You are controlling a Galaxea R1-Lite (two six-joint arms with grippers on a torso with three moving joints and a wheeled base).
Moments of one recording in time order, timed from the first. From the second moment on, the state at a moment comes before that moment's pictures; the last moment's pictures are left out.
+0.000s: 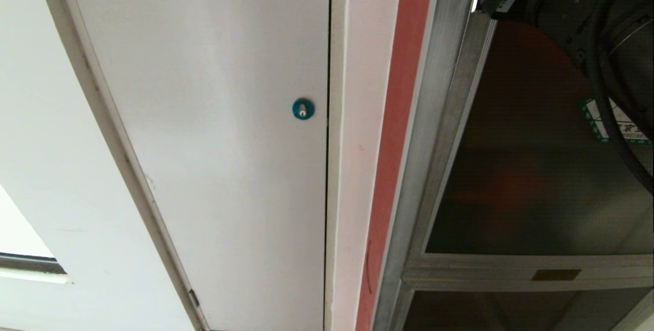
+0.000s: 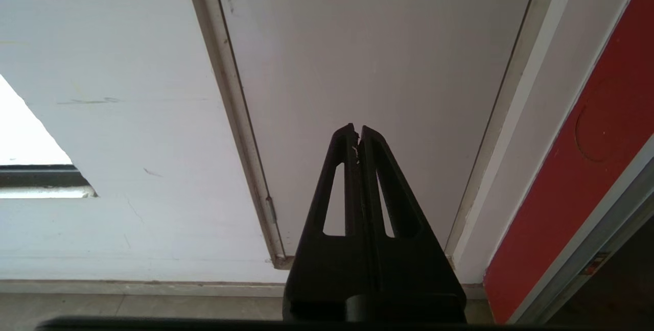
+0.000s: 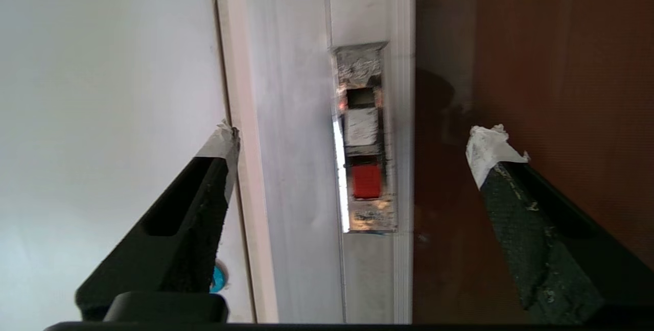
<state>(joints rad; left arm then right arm) -0.01 0.00 0.00 0.01 -0.02 0.03 0.73 1.52 -1.19 -0.93 -0.63 -0.28</state>
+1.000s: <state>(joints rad) -0.01 0.00 0.00 0.01 -0.02 0.03 0.66 1.57 -1.21 -0.95 -0.63 -0.28</state>
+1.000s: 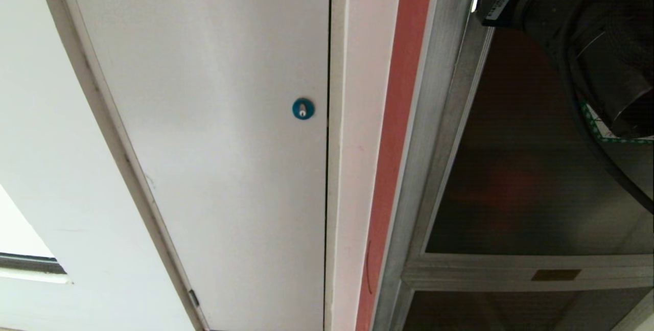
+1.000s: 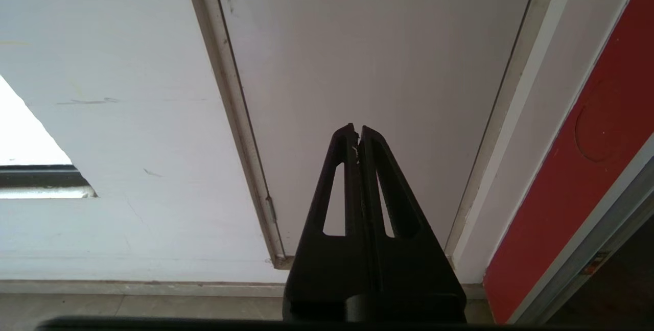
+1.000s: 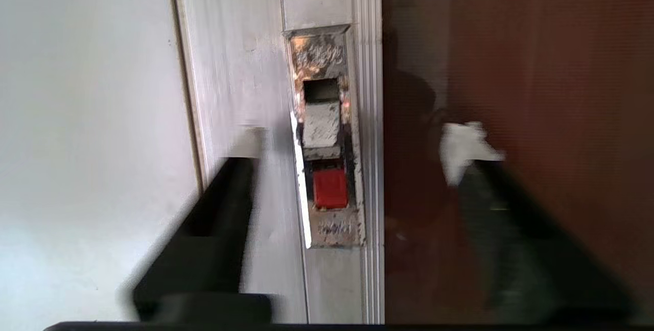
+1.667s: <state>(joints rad) -0.01 0.00 0.00 0.01 -0.02 0.03 0.66 1.57 -1.22 -0.94 -0.62 -0.28</state>
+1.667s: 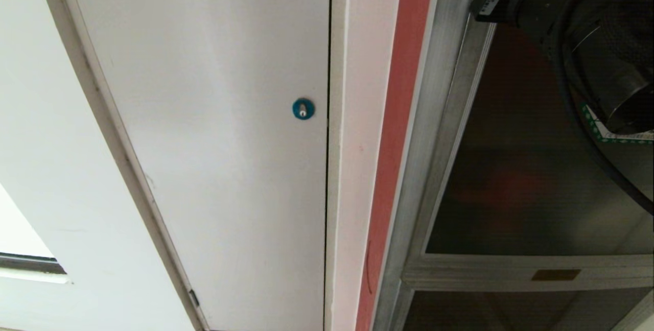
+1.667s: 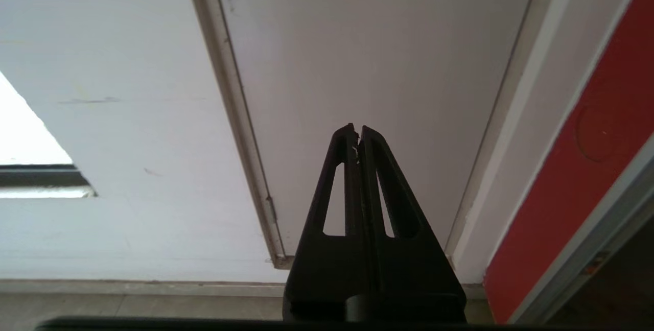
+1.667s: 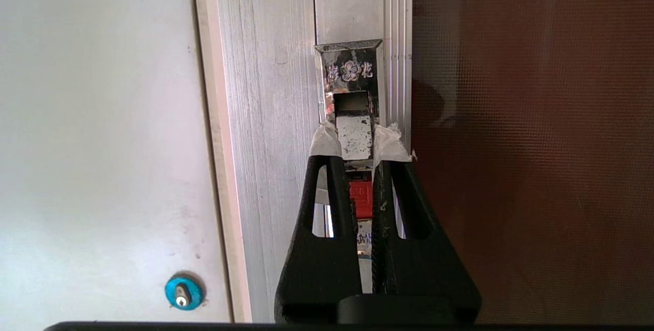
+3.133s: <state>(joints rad) -0.01 0.00 0.00 0.01 -0.02 0.03 0.73 1.43 -1.13 -0.89 -0.65 -0.28</state>
